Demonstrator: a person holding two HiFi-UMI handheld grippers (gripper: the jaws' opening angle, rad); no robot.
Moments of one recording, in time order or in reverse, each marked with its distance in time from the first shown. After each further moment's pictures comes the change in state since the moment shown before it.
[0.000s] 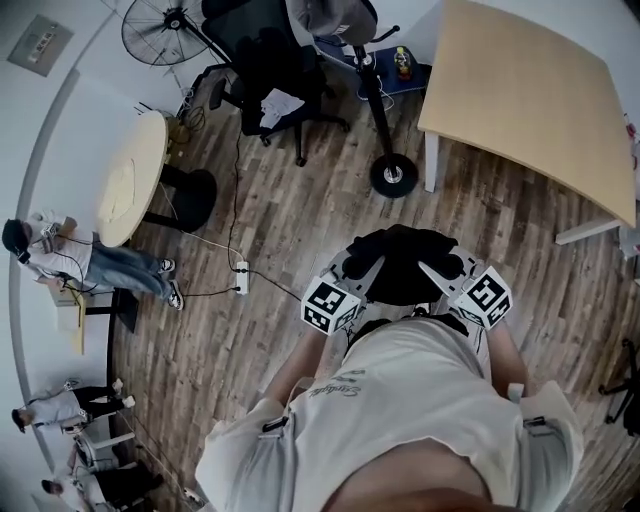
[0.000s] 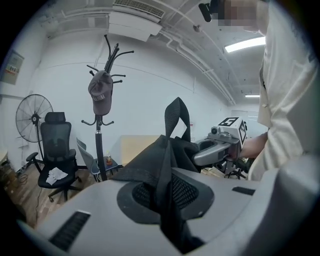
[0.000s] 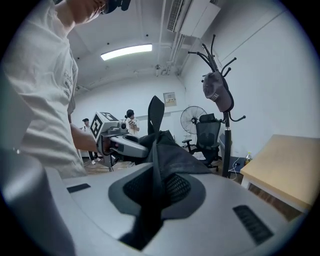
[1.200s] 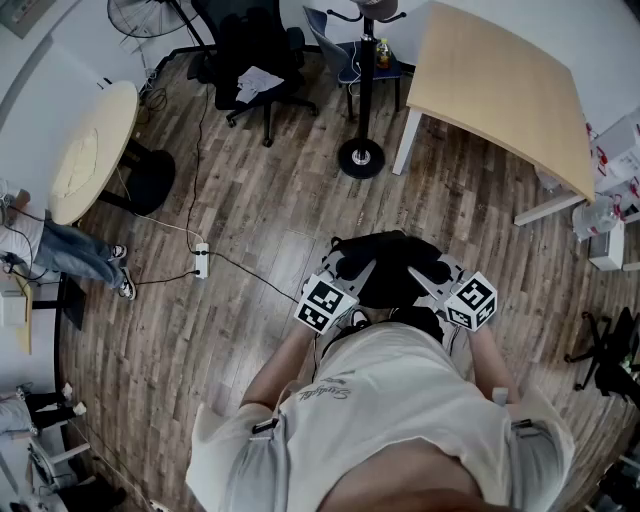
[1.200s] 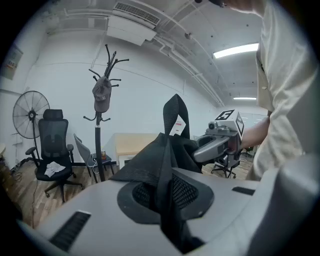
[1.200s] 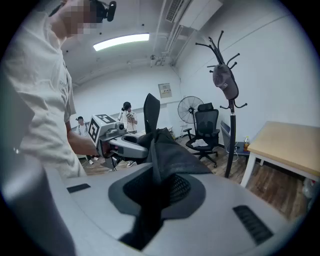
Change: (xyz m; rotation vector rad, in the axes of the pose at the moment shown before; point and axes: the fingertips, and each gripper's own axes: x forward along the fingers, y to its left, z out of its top) left arm -0.124 -0.057 -0.087 0.031 -0.028 -0.096; right arm 0.008 0.160 -0.039 0.070 0.106 -0.086
